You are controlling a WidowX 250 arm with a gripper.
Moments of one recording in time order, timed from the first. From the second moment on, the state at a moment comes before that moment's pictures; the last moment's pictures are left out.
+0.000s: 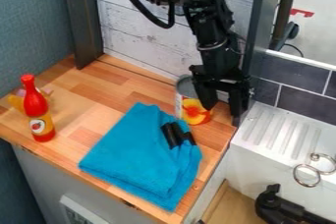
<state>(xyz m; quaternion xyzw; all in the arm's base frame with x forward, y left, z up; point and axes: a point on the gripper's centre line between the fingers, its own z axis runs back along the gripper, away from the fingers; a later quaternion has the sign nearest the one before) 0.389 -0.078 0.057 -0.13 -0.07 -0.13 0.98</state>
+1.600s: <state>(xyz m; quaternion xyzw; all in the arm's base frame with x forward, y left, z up) 0.381 0.079 0.032 -0.07 -0.13 0.09 0.99</state>
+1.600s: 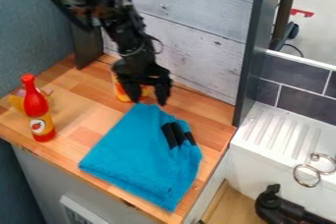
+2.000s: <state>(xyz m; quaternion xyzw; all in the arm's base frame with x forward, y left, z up) 0.377 0.124 0.040 -0.06 -0.15 0.12 0.98</state>
